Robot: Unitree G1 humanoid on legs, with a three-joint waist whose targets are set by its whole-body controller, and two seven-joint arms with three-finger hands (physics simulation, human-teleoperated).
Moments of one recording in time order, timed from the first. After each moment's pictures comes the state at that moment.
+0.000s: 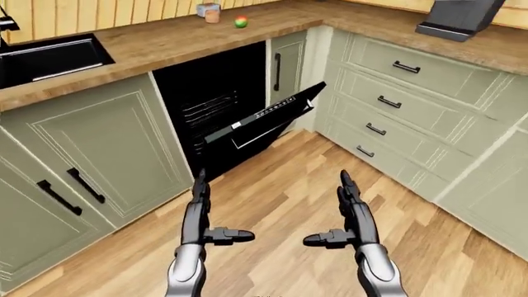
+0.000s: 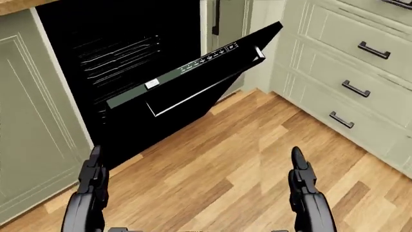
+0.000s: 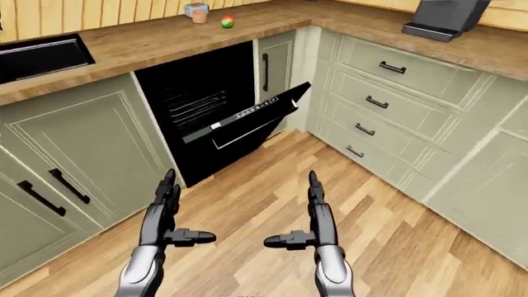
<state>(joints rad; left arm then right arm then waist) 0.02 0.01 0.02 0.10 0.05 -0.02 -0.01 0.09 -0.02 -0.02 -0.03 -0.06 0.09 0.04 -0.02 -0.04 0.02</state>
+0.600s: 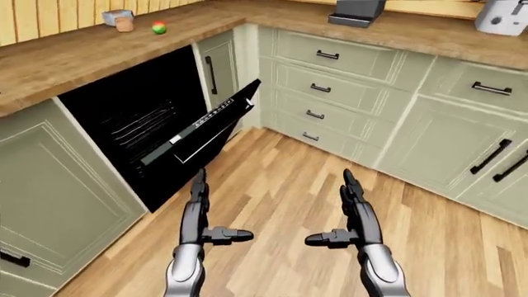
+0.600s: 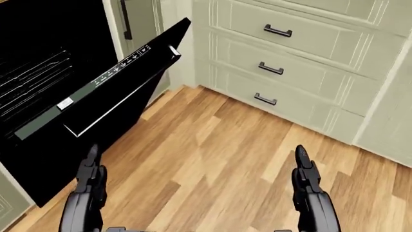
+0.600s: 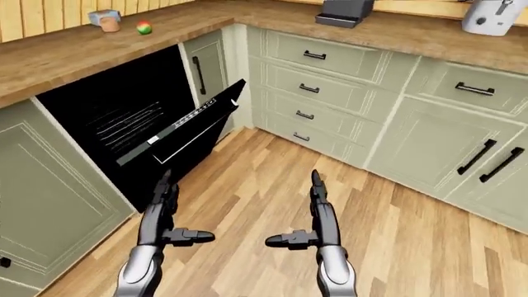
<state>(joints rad) 0.02 0.01 0.02 0.08 0.04 -0.01 -0.01 0.10 -0.02 -0.03 -0.08 -0.06 0.12 0.04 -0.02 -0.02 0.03</state>
